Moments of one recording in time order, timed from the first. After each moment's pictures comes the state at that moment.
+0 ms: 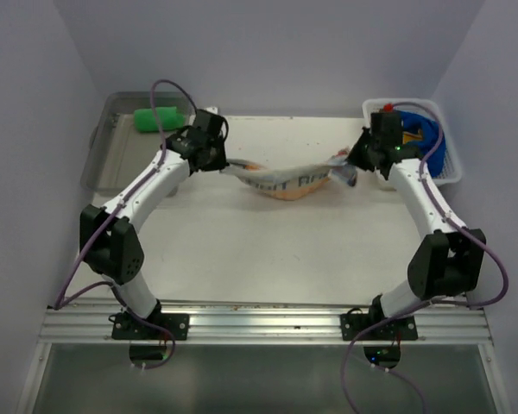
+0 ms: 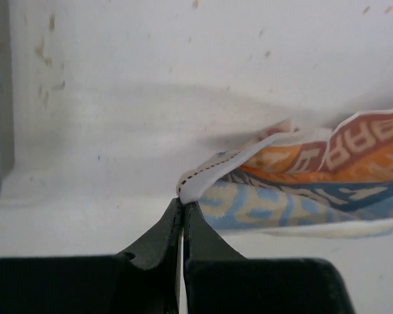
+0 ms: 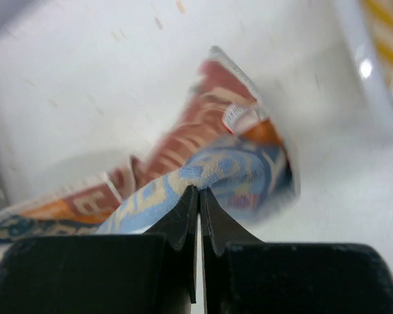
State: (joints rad) left arm -0.46 1.70 1.48 -0.70 -0.19 -0.50; right arm 0.13 1.54 1.27 -0.58 0.02 0.61
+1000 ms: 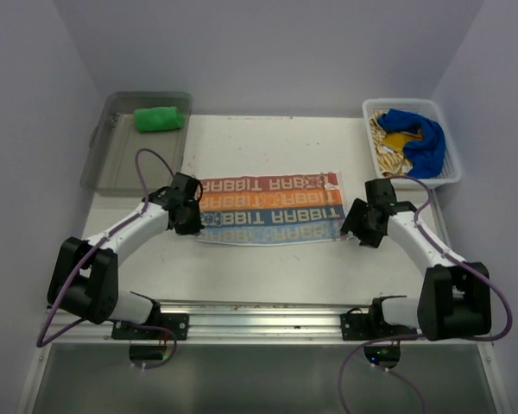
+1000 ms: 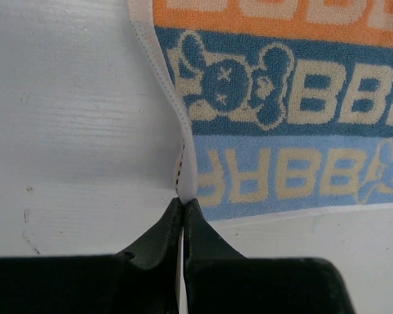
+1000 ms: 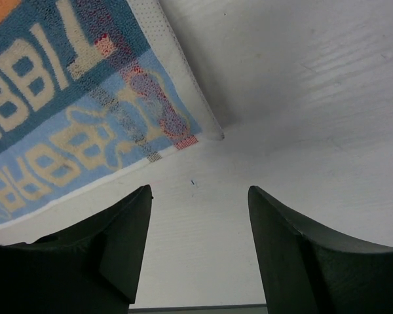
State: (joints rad) left arm -0.35 1.41 0.84 -0.58 -0.06 -0.50; right arm 0.10 1.26 0.76 -0.67 0.01 0.59
